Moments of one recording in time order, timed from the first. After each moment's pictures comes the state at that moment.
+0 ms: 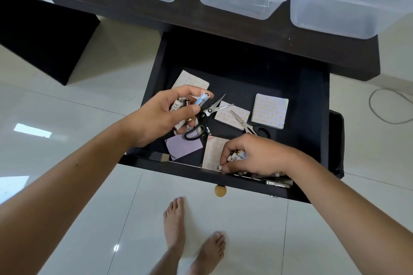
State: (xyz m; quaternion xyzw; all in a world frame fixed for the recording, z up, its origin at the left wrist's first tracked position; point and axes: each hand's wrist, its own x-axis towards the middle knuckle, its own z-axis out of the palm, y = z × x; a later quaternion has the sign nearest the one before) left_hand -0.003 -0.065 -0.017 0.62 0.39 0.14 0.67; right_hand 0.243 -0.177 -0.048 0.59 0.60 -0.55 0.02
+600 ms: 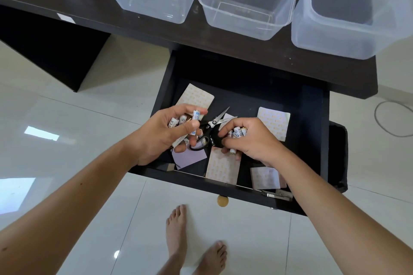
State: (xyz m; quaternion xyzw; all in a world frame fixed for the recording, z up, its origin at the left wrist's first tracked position) left_hand -0.013 -0.076 -0.014 0.54 0.40 0.17 0.72; right_hand 0.228 -0.144 -0.045 0.66 0.41 -0.57 -0.27
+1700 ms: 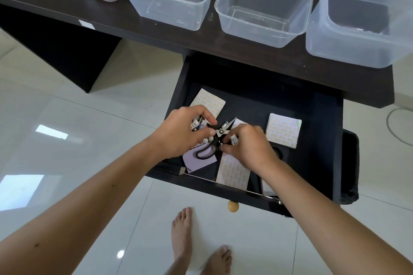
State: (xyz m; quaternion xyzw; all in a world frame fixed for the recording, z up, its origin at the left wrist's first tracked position) left_hand -0.001 -0.064 -0.014 0.73 0.49 0.10 0.47; right_hand 0.193 -0.132 -0.057 0.75 0.57 -0.32 -0.11
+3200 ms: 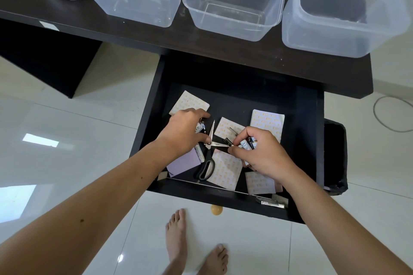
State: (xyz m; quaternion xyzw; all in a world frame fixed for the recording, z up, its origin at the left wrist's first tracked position) left_hand 0.055 -0.056 -0.055 0.78 0.50 -0.02 0.36; right_hand 0.252 -0.171 -0.055 0.74 0.42 -0.47 -0.24
